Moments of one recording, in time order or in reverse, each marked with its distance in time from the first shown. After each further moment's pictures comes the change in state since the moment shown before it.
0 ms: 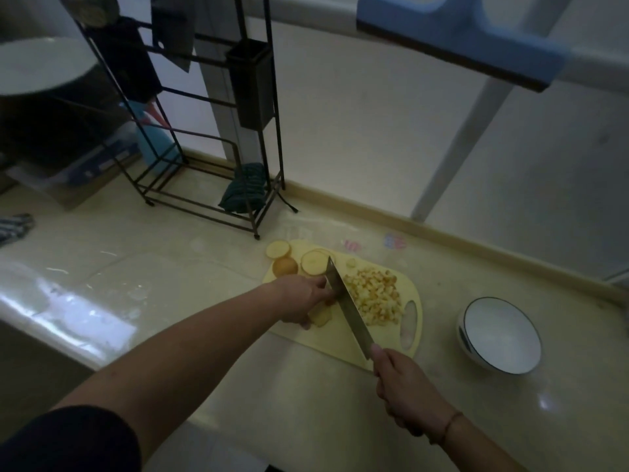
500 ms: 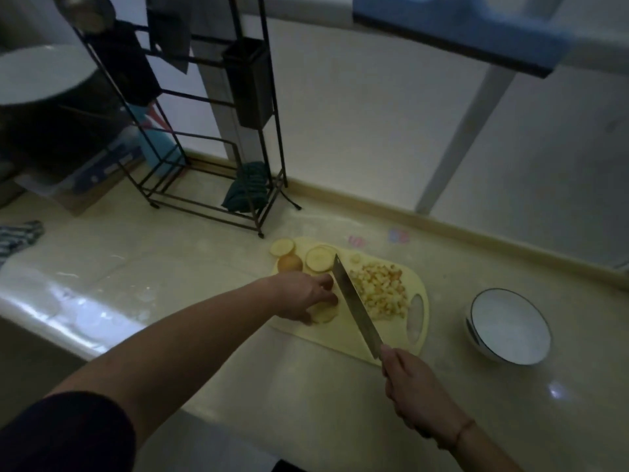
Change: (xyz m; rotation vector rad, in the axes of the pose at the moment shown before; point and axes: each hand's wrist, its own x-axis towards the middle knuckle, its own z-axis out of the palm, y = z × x) left_hand -0.005 -0.011 -0.001 0.093 -0.003 0.139; right_hand -0.010 0.002 0.003 -0.003 0.041 -0.041
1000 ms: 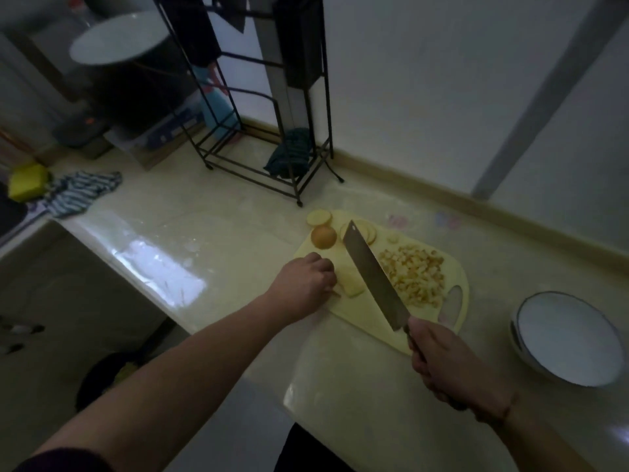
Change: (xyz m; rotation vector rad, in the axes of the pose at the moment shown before) left_hand -0.039 0.045 0.058 -0.167 0.641 -0.351; right_hand 0.023 -0.001 -0.038 -0.013 -0.300 -0.115
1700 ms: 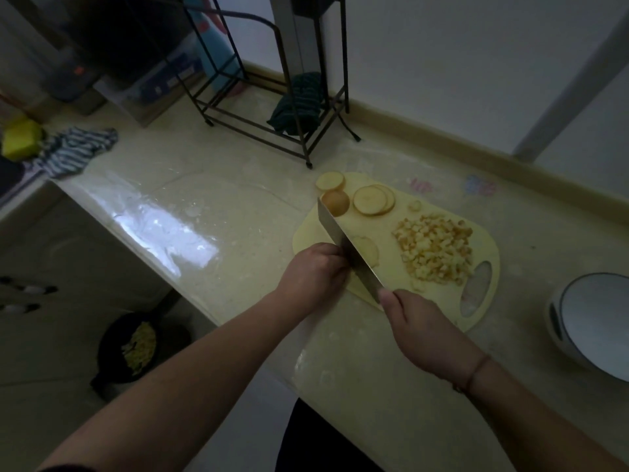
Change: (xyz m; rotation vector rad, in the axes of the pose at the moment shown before) left_hand -0.014 0.019 0.035 -0.294 0.224 -0.151; right_hand 0.046 0.001 0.041 -0.523 0.088 -0.234
